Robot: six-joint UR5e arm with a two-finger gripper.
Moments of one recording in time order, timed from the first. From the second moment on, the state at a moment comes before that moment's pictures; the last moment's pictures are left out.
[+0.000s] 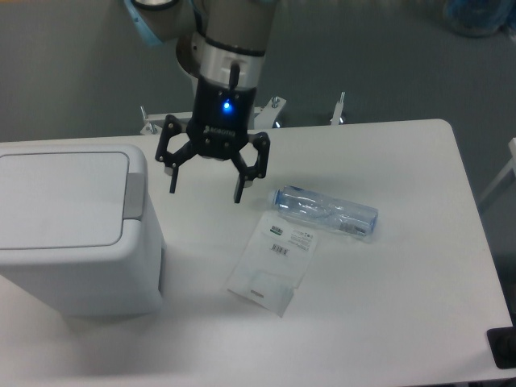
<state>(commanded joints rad) 2.39 -1.60 -1.74 -0.88 1.11 0.24</state>
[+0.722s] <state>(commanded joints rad) 2.35 -1.60 -1.75 -0.88 1.11 0.22</state>
